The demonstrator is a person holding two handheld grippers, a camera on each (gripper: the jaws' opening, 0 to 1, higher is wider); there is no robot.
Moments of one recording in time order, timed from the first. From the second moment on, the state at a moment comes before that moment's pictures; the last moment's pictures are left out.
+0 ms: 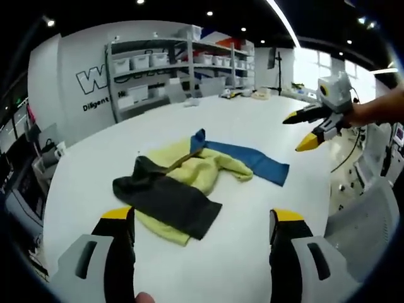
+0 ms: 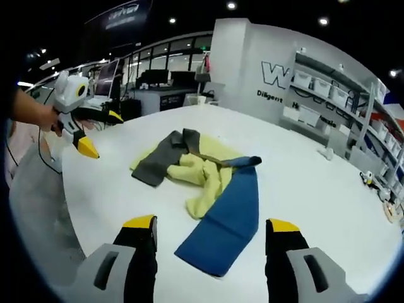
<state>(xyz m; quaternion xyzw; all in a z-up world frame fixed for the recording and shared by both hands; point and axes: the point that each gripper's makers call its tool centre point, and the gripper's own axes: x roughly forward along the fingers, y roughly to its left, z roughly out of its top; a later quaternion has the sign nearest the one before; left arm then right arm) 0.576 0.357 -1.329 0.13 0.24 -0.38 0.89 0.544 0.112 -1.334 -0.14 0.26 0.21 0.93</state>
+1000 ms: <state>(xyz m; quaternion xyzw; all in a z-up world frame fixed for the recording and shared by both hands) 0.629 0.345 -1.320 0.16 0.23 -0.34 0.90 0.617 0.153 -1.312 -0.17 0.21 0.33 0.90</state>
